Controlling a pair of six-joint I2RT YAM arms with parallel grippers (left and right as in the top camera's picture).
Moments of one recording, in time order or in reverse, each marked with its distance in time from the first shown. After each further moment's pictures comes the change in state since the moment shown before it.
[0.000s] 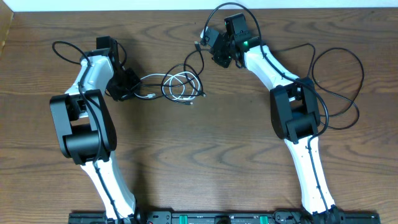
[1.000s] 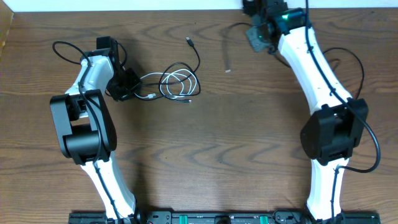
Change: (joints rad) left arm -0.001 0.000 0.000 0.001 0.000 0.000; right arm -0.071 -0.409 -0.010 -0.517 0.456 0.458
